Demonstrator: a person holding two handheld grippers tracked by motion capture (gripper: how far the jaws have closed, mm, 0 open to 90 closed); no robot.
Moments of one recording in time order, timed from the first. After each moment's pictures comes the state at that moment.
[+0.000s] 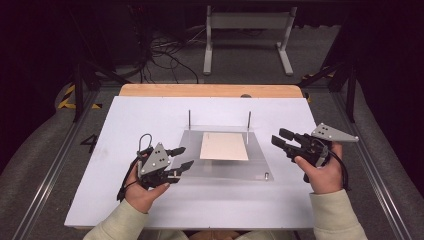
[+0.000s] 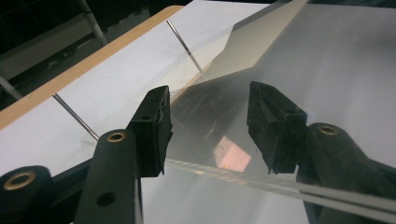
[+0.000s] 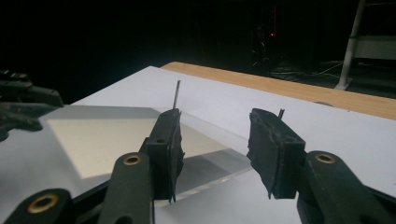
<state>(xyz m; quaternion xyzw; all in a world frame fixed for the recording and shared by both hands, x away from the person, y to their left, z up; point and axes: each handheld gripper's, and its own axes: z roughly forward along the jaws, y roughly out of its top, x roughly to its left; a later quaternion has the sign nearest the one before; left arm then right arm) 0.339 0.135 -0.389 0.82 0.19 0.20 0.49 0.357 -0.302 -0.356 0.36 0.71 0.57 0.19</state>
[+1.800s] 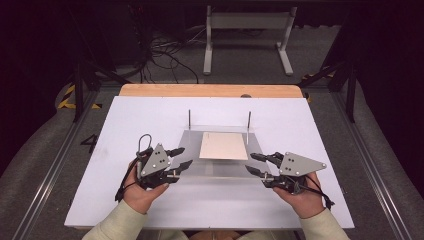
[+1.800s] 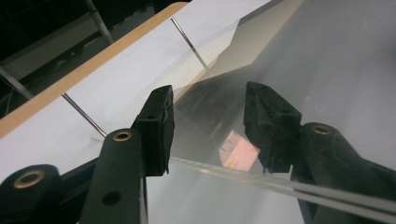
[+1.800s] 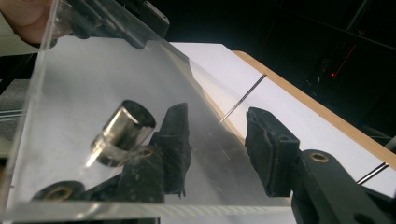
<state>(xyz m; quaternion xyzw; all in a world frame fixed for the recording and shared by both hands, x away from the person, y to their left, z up) 0.334 0.135 -0.384 0.83 0.18 0.23 0.48 0.318 -0.241 -0.380 0.14 0.80 0.53 0.23</state>
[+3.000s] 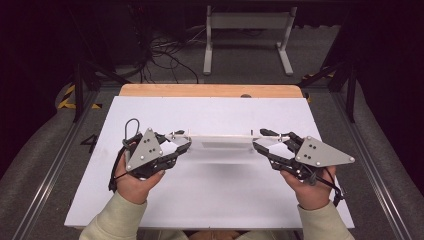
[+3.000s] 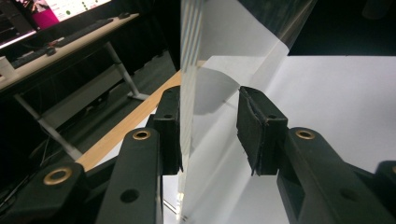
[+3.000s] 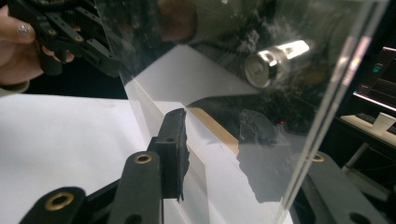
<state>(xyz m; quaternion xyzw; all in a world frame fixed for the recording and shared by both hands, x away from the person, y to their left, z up) 0.321 0.138 -0.311 0.79 0.15 0.28 0.53 0.308 -0.241 -0.305 0.12 0.73 0.58 0.33</state>
